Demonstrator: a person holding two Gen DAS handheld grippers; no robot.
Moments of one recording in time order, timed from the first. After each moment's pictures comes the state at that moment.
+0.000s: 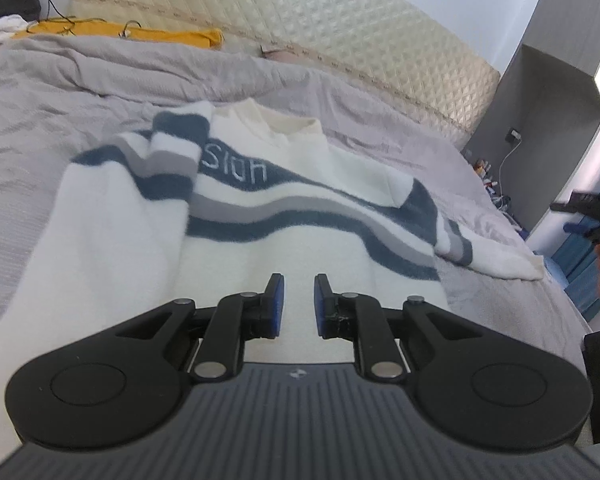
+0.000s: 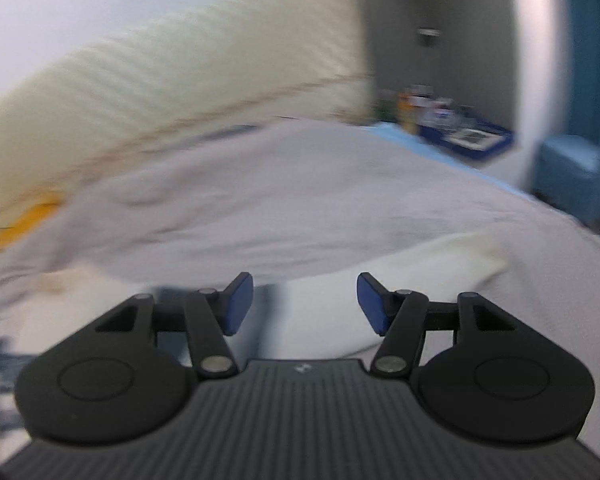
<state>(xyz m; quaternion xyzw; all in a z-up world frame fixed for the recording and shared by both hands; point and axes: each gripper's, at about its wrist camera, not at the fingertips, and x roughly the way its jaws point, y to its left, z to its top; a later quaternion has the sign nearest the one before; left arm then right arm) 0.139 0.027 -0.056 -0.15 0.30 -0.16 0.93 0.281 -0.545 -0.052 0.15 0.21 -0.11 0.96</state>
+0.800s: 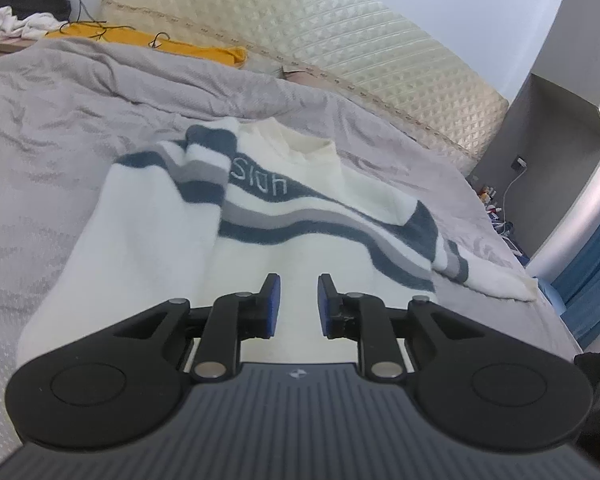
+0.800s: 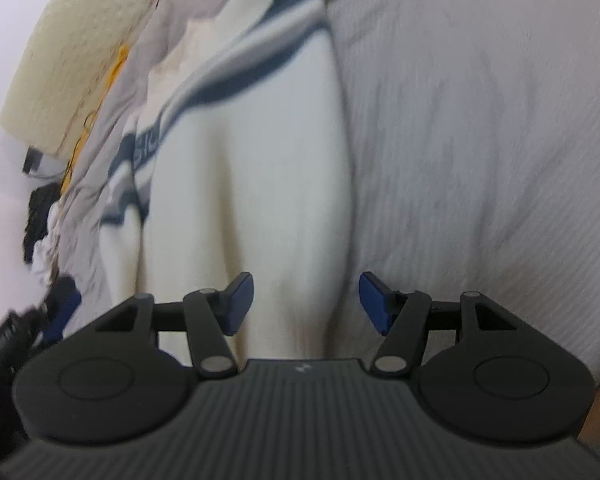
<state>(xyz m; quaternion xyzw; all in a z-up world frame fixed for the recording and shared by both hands) 0.095 0.056 -0.040 -0.18 0.29 -0.13 0.93 0.137 -0.336 -0.196 0.38 0.43 0.01 0.81</state>
